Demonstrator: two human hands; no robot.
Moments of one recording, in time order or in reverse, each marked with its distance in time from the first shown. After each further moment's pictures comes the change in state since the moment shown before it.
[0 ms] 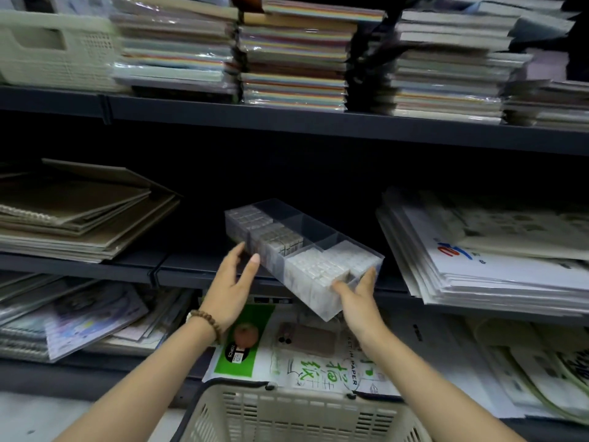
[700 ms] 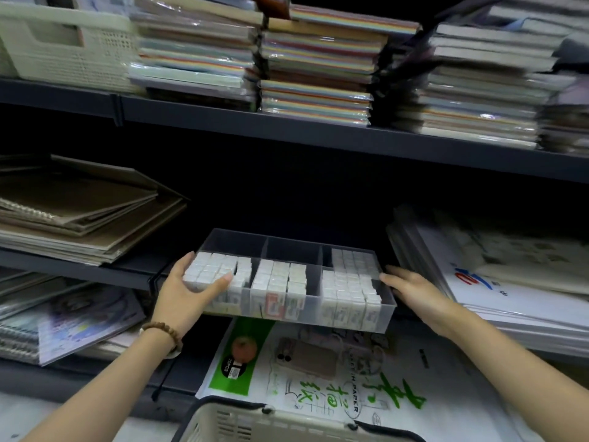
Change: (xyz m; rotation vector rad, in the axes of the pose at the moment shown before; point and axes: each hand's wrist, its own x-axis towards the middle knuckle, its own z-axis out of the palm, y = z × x) left_hand 0.014 -0.045 -0.052 -0.044 0.265 -0.127; right_hand 0.068 -0.025 -0.082 -0.239 -0.174 0.059
